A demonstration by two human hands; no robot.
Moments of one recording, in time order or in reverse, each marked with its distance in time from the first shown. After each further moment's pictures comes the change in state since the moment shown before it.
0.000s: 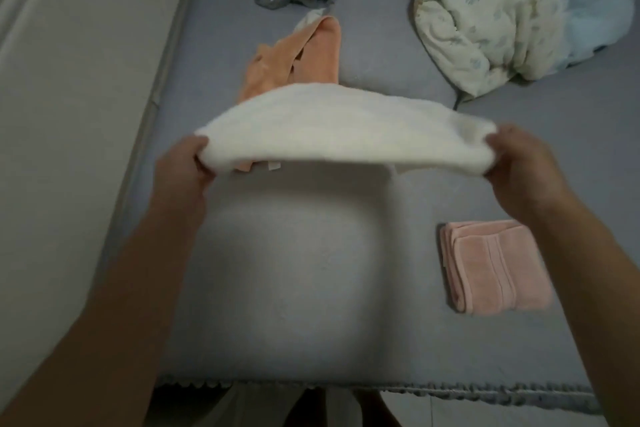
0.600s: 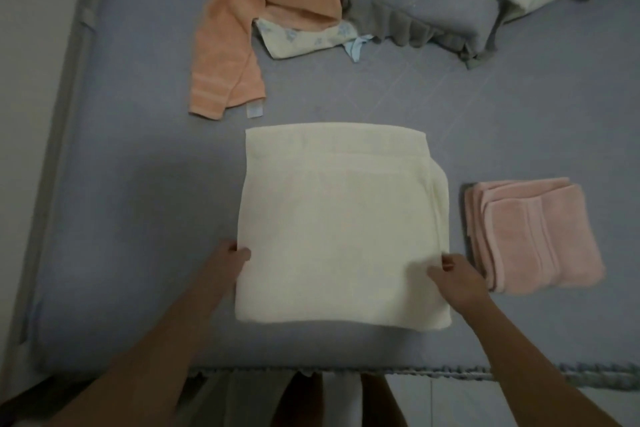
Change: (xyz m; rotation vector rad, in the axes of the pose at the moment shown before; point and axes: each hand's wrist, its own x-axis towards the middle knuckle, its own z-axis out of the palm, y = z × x) left_hand 0.028 -0.276 -0.099 0.966 -0.241 -0.425; right_hand -0.059 0.295 -0.055 -1.025 -0.044 0.554
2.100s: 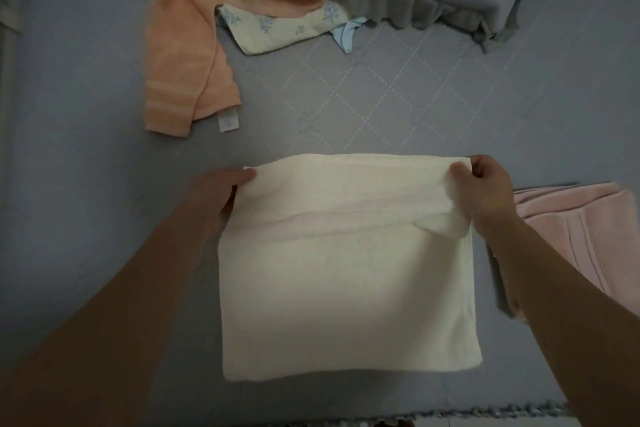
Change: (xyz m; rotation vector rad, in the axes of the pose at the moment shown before) left_hand 0.101 0.144 -0.015 -0.442 -0.168 0.065; right_hand 0.127 -0.106 -0.046 0.397 0.437 -0.130
